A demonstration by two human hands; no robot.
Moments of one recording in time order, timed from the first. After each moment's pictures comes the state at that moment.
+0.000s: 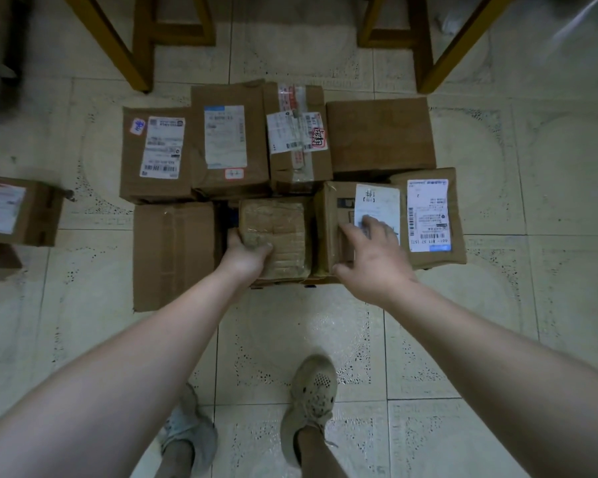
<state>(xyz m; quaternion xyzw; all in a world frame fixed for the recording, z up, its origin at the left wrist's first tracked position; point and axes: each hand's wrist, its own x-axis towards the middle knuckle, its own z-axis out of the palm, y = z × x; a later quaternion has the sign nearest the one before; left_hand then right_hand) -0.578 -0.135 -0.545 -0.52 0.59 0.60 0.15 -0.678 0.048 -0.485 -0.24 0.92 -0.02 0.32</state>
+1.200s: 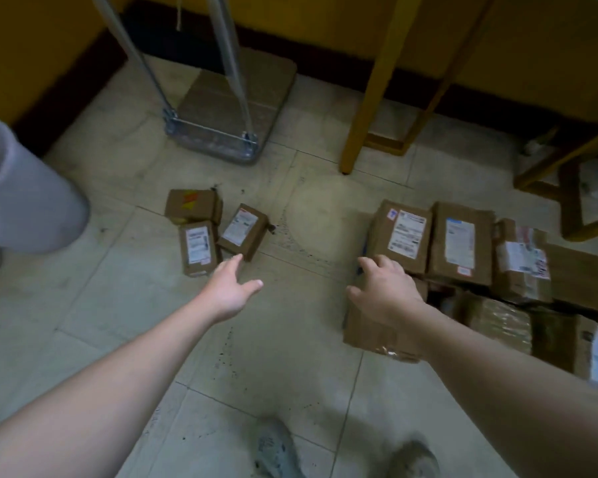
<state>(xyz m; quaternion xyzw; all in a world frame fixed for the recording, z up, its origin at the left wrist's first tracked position) -0.248 -0.499 -0.398 -0.53 0.71 0.45 0.11 -0.448 -0.332 -0.370 -0.36 0.88 0.04 0.31</state>
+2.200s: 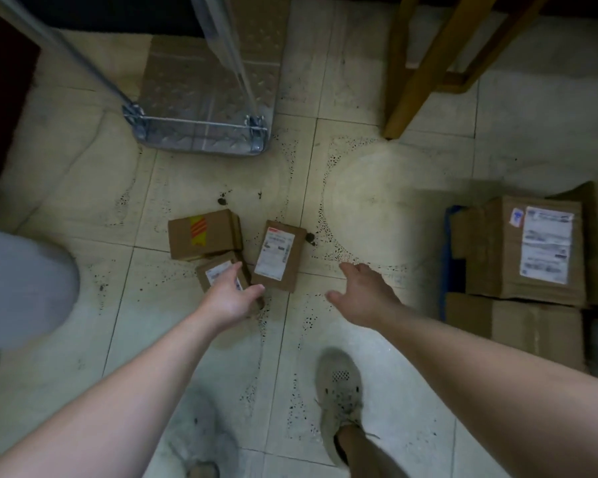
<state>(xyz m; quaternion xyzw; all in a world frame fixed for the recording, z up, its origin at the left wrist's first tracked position) -0.285 -0.761 -0.563 -0.54 0.68 0.44 0.22 -0.438 -0.589 -0.557 -0.27 0.84 -0.04 0.46</state>
